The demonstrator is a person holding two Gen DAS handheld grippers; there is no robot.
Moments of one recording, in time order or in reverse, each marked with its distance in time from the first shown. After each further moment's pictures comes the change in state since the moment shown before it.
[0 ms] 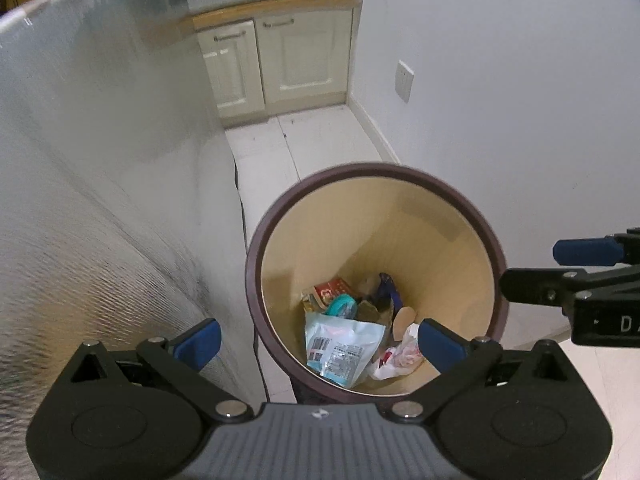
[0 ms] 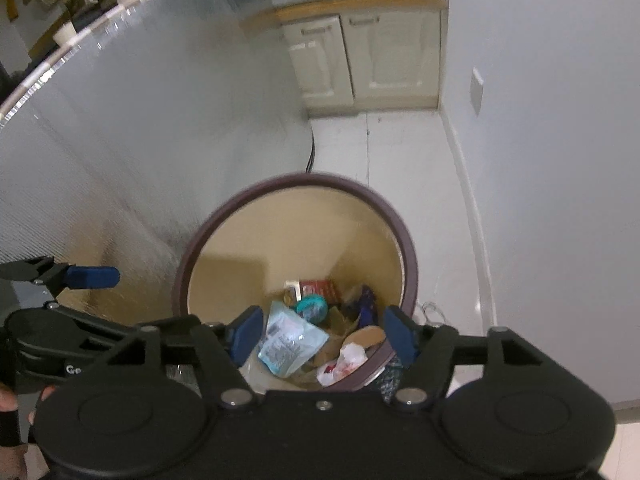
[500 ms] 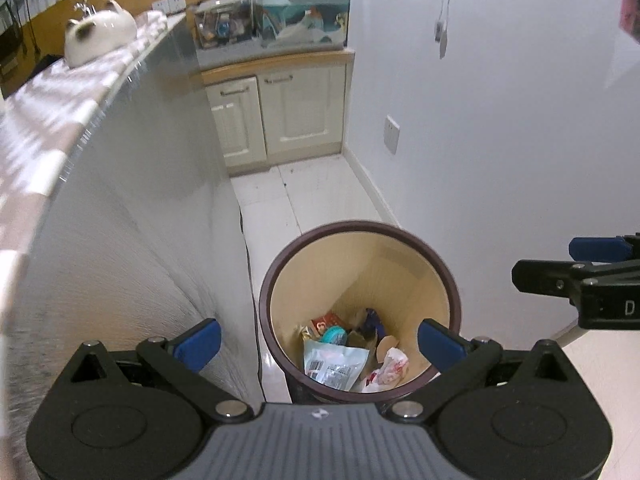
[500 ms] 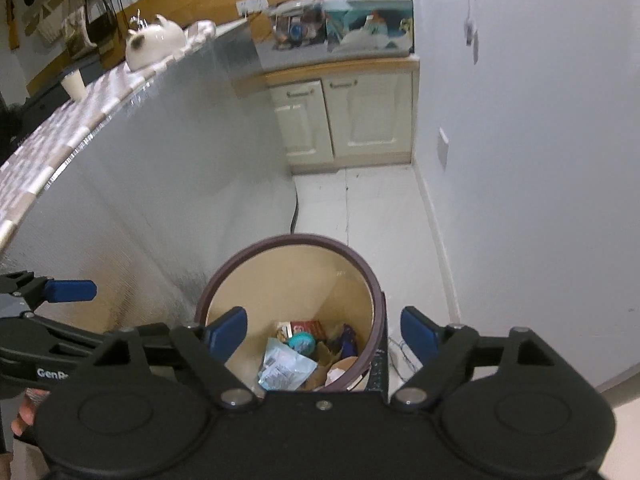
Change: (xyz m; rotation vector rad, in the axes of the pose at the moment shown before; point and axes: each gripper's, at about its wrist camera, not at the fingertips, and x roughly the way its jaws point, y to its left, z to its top) left arm -0.094 -0.006 -0.007 0.007 -0.139 0.000; right arm -0.098 0.009 -0.006 0.017 -0.164 -0.063
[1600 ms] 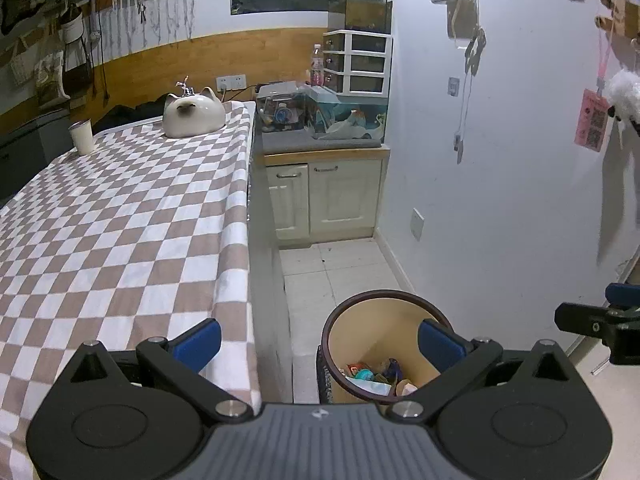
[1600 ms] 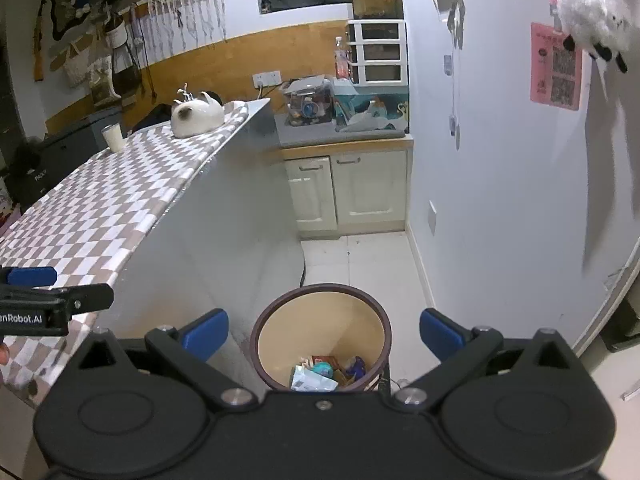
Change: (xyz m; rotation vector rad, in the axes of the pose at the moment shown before) left arm -0.177 0.044 -0.048 -0.090 -0.251 0.069; right arm -0.152 0.058 -0.036 -0.025 -0.212 -0.024
